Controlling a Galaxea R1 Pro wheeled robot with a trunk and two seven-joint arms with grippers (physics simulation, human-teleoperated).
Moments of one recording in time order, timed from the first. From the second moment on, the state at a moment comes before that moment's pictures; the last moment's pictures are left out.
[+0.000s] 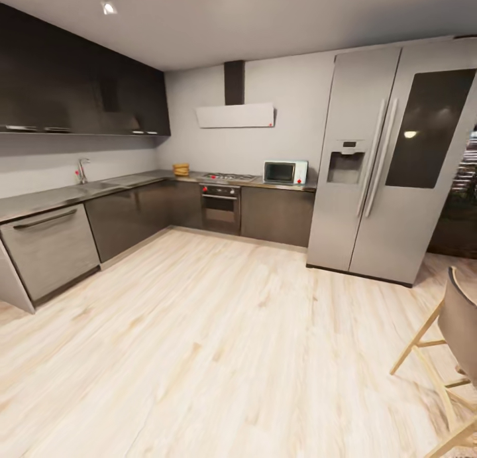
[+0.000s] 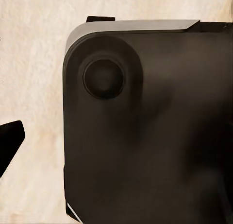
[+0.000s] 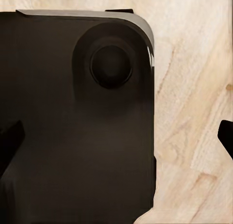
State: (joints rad) left arm 0.00 -0.01 0.00 -0.05 0.04 -0.04 0.01; right arm 0.00 -0.02 -0.02 0.01 -0.02 -0.11 0.00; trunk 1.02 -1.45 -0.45
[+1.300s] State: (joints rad) left arm 0.00 -0.01 0.00 -0.05 0.04 -0.04 0.01; right arm 0.00 -0.02 -0.02 0.01 -0.01 -0.11 0.00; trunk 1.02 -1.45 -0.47
